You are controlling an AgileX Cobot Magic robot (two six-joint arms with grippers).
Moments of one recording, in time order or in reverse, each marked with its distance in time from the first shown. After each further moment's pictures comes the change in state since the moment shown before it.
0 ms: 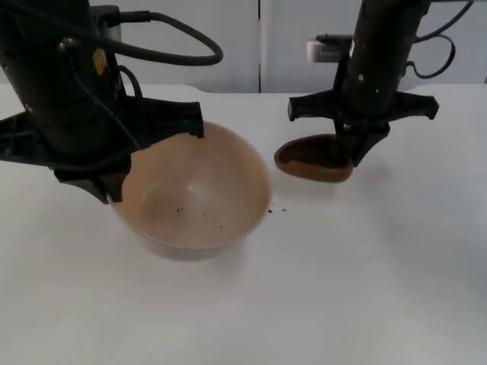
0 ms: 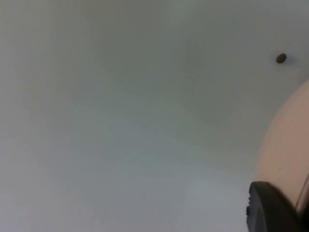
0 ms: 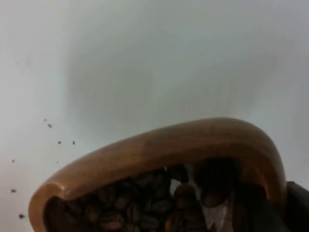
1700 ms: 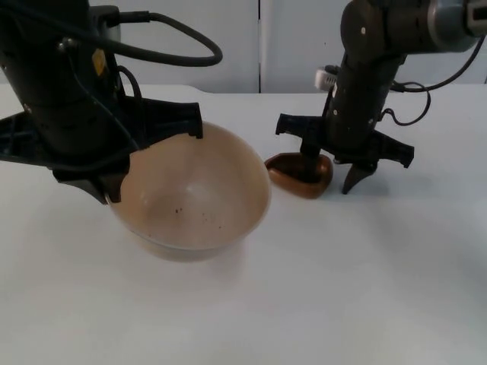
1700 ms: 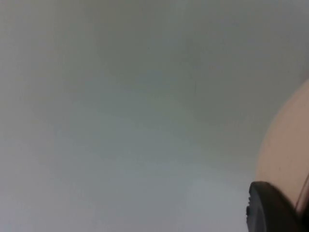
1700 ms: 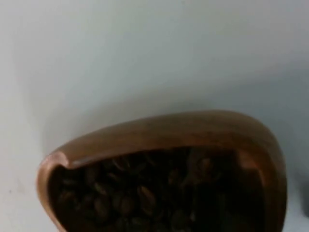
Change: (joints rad) right arm 0.000 0.129 -0.010 0.015 -0.161 0.365; left arm 0.000 0.000 0.000 0.004 0.004 0.000
